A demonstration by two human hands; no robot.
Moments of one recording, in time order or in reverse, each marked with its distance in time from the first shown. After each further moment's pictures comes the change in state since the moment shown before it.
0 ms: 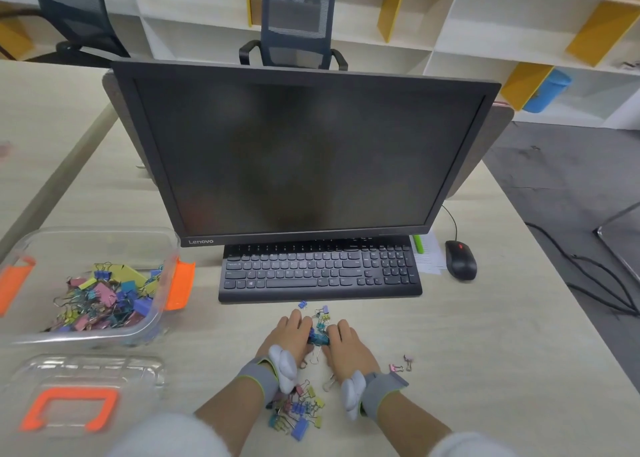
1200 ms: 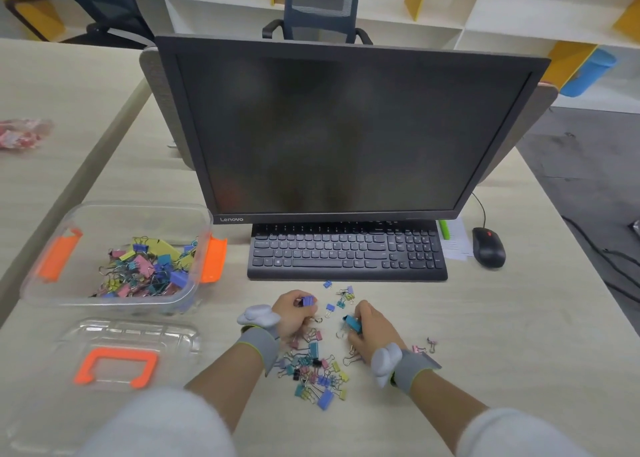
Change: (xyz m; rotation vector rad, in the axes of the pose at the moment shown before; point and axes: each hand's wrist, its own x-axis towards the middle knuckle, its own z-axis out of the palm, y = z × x) left_hand -0.032 -0.026 -0.028 -1.307 0.066 -0.390; right_hand -0.010 -0.001 -0.013 0.233 -0.010 0.043
